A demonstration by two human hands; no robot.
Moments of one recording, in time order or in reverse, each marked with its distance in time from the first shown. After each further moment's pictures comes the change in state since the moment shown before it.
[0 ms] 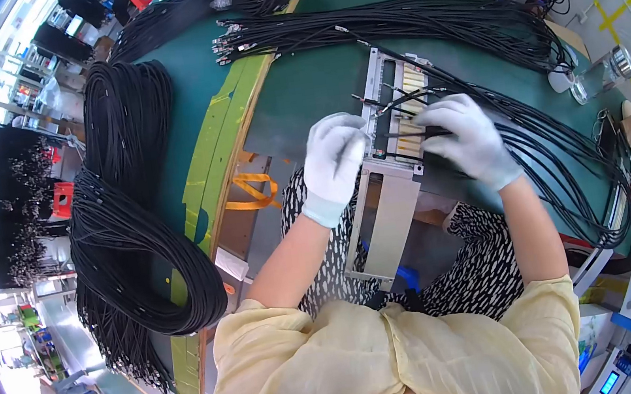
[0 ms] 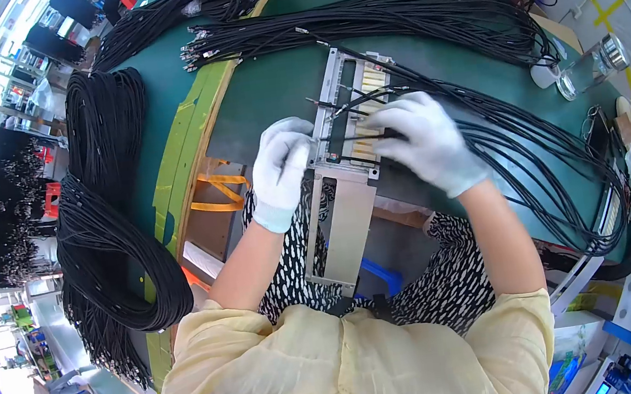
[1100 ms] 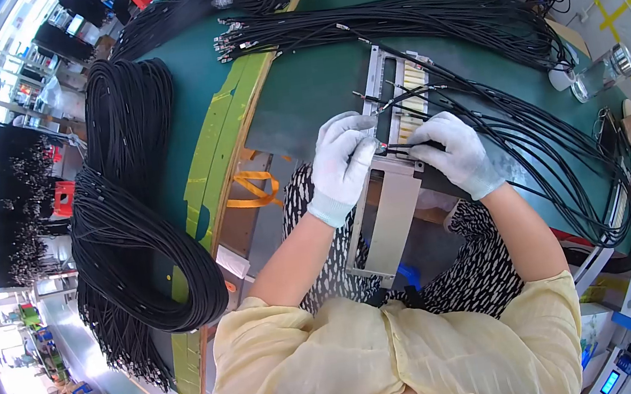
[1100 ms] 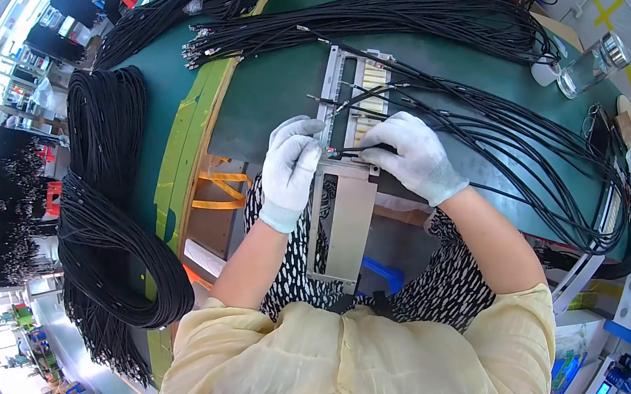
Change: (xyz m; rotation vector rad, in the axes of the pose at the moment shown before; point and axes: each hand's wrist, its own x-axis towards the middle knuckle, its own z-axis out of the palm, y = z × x) left_hand -0.003 0.002 0.005 0.036 -0.079 0.053; right_hand -0.014 0.000 0.031 0.097 0.001 0.044
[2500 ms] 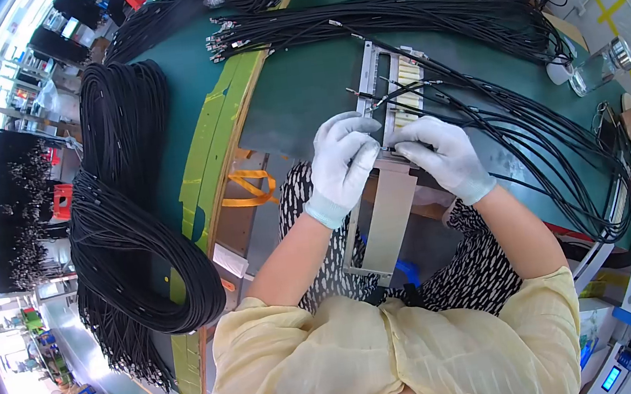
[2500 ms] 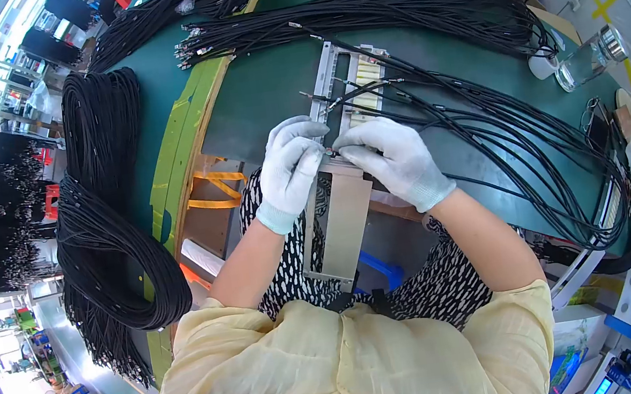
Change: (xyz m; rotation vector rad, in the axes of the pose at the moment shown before) left_hand -0.001 0.001 0.002 0.075 -0.052 0.045; right_hand 0.002 -0.015 0.009 0.275 0.063 0.055
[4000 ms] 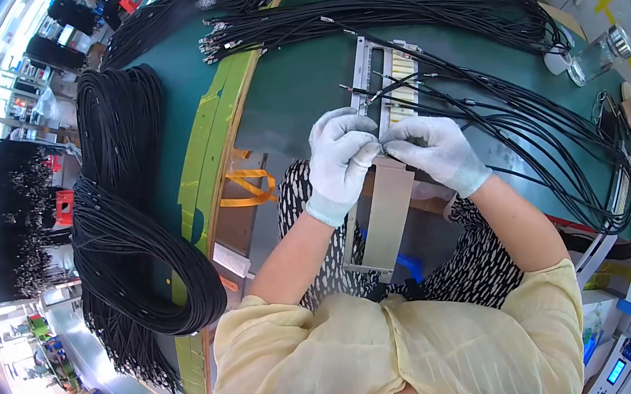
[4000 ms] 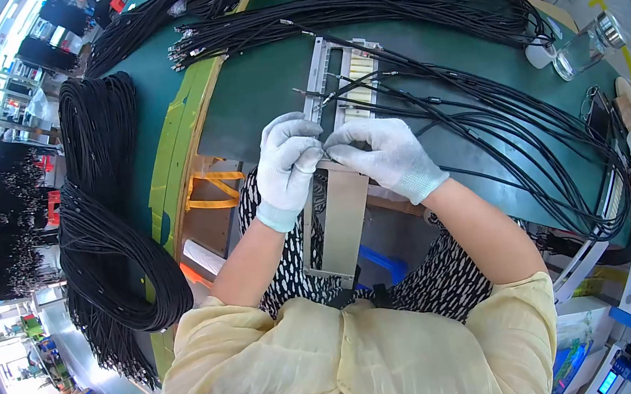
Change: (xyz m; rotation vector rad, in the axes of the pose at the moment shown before) left_hand 0.001 -0.001 0.007 0.014 0.062 0.071; right_hand 0.004 -0.006 0.000 0.250 -0.146 0.312
